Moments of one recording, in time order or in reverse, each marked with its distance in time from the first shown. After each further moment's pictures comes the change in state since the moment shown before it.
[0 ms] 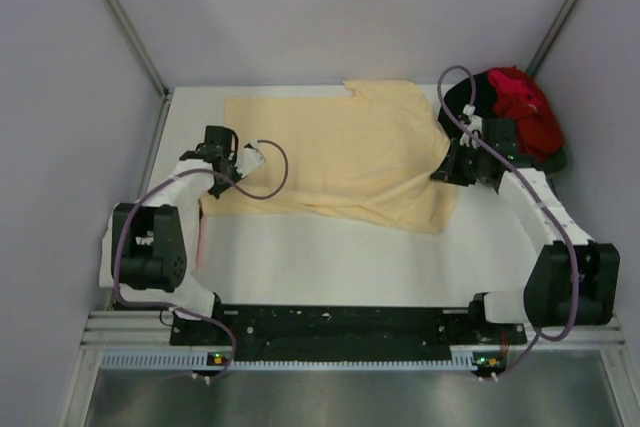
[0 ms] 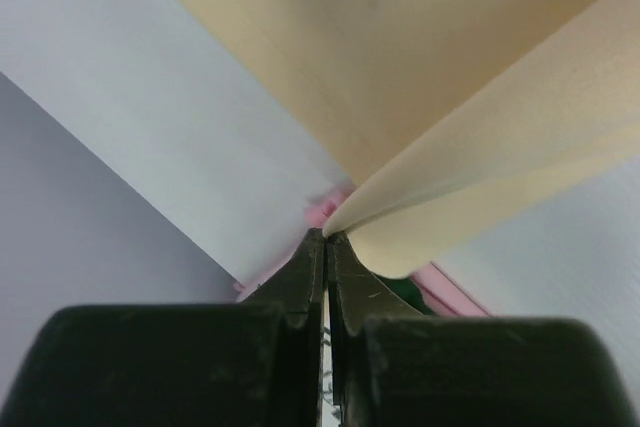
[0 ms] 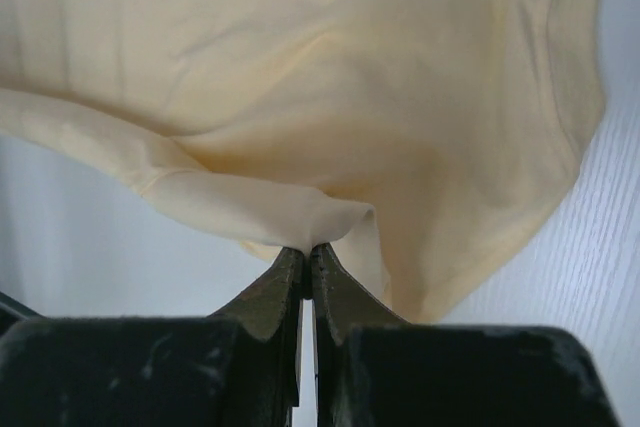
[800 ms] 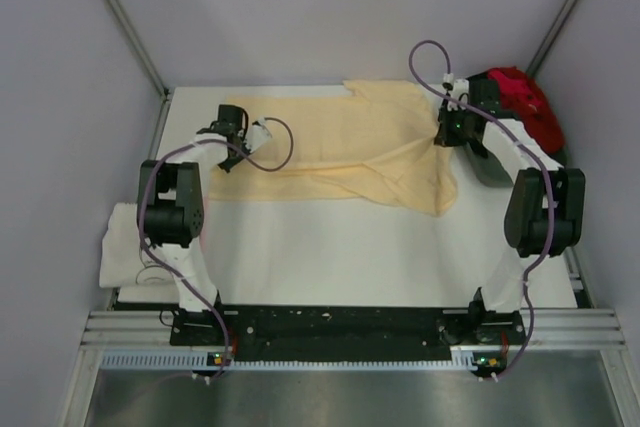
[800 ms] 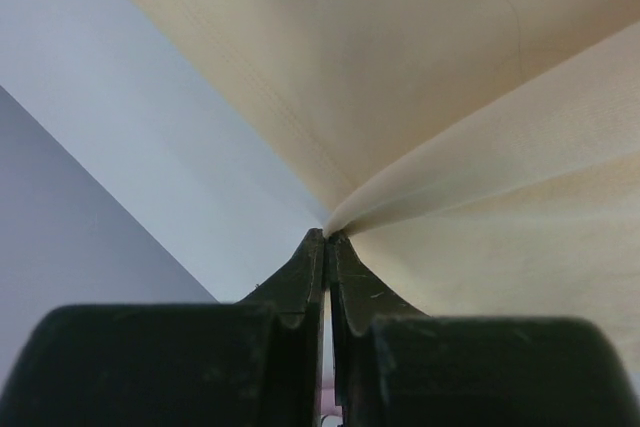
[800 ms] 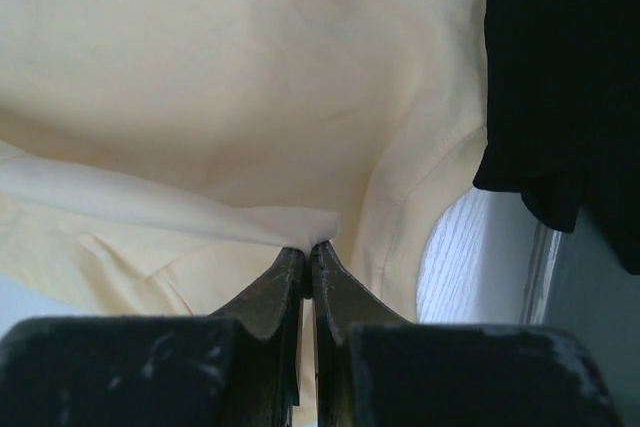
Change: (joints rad) left arm 0.000 0.390 0.321 0.146 -0.043 -0.014; right arm 0.010 0.514 0.439 0.064 0.124 -0.312
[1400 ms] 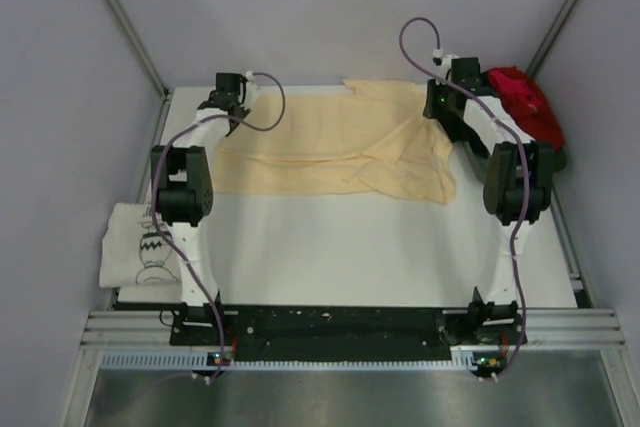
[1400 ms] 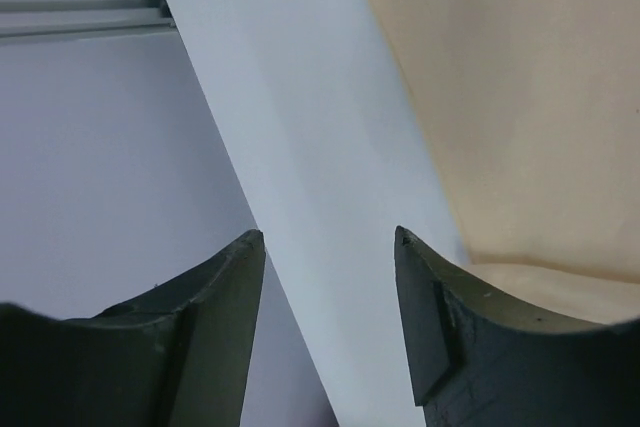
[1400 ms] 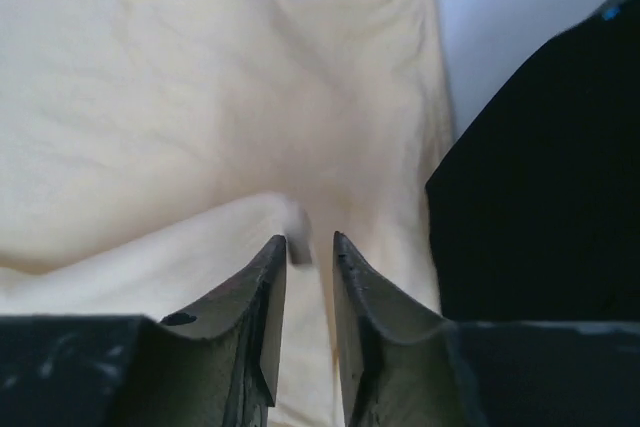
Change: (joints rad) left arm 0.017 0.242 0.389 0.102 -0.183 -0.106; right arm 0.046 0.313 0.356 0.049 0.099 0.063
